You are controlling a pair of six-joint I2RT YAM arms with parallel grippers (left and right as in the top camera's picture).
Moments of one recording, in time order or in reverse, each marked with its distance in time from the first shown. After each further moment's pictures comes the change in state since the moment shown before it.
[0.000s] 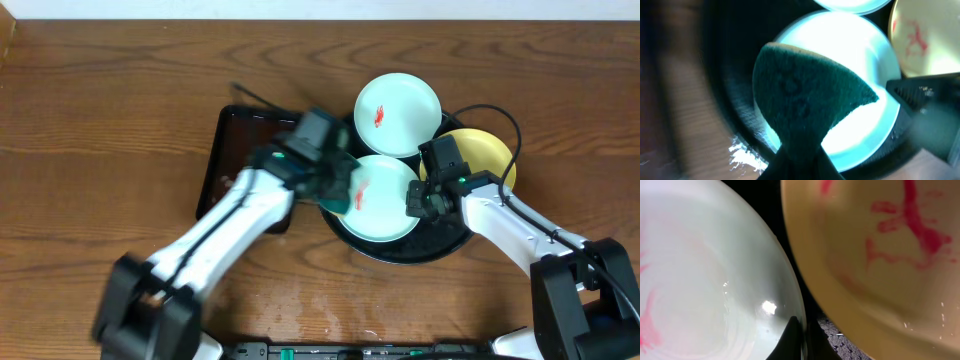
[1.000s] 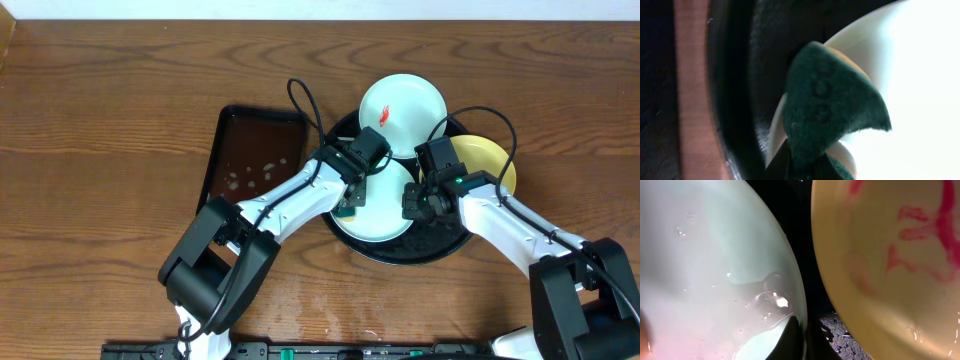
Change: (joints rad) left arm -0.115 0.296 0.099 -0.019 -0.350 -0.188; right arm 0.012 0.000 0.004 -0.019 -0.033 -0.004
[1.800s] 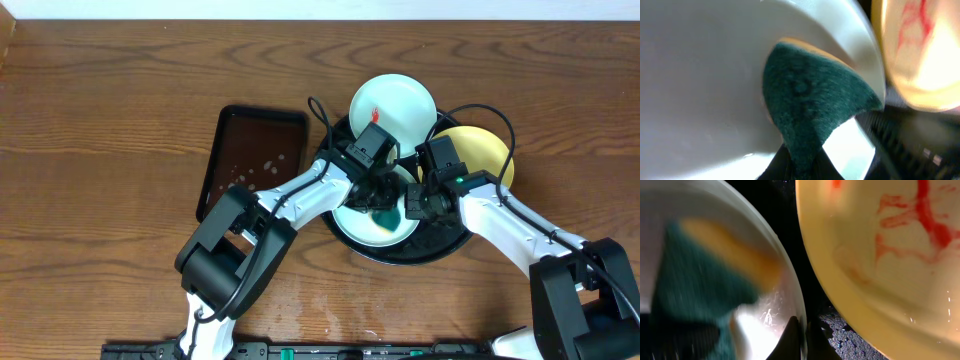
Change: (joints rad) left arm -0.008 0.085 0.002 0.226 0.593 -0.026; right arm 0.000 0.000 0.002 -0.001 0.040 -0.070
